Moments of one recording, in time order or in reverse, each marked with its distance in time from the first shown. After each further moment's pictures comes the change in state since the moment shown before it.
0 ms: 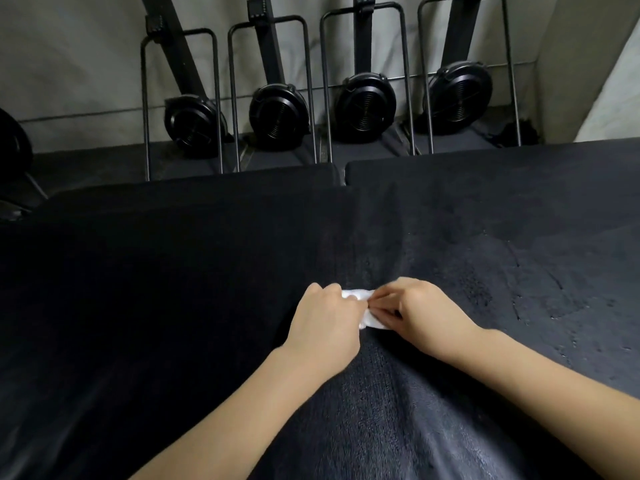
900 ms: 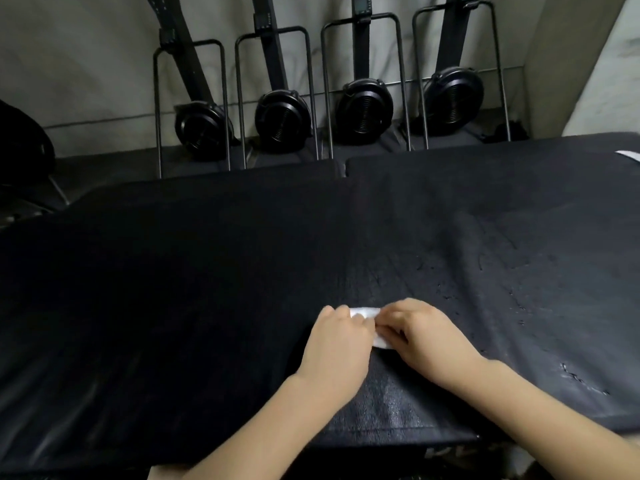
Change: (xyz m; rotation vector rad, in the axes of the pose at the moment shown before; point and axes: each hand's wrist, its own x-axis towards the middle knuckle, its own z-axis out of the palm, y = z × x) left_hand -0.108 0.066 -0.039 -0.026 -0.112 0.017; right_hand -0.100 -0.090 -0.010 -0.004 0.005 0.112
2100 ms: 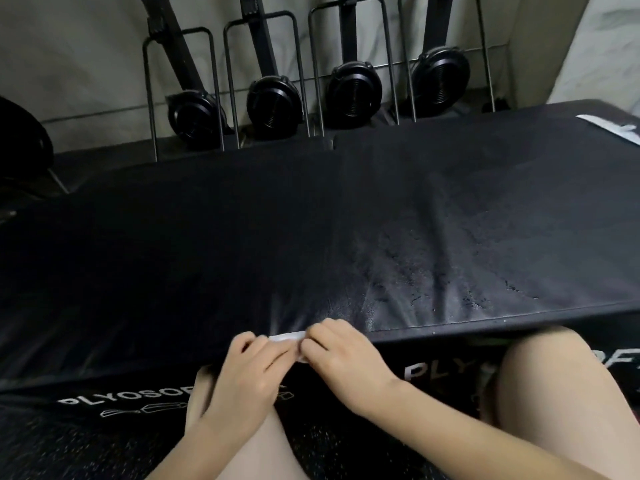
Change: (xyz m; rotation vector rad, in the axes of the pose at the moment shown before) left_hand -0.182 -0.019 0.025 -0.049 0.489 0.093; right_hand -0.079 -0.141 0.055 -0.068 0.223 -0.296
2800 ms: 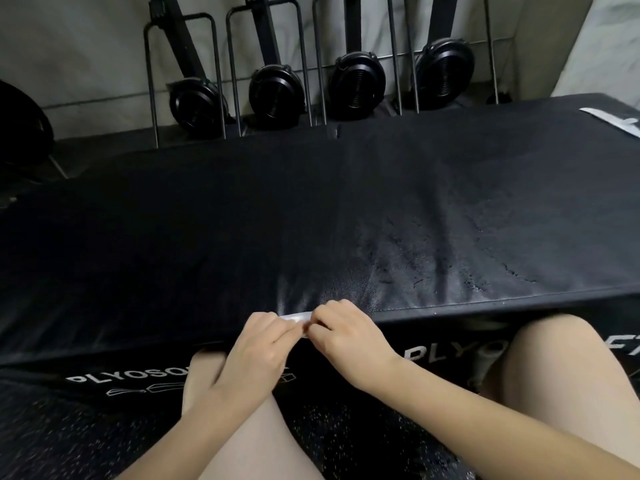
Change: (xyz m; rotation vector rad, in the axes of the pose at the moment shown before) left_hand -0.005 -0.007 0.013 -0.188 -0.020 0.001; right_hand -0.001 -0.002 0.002 -0.015 -0.001 -0.032
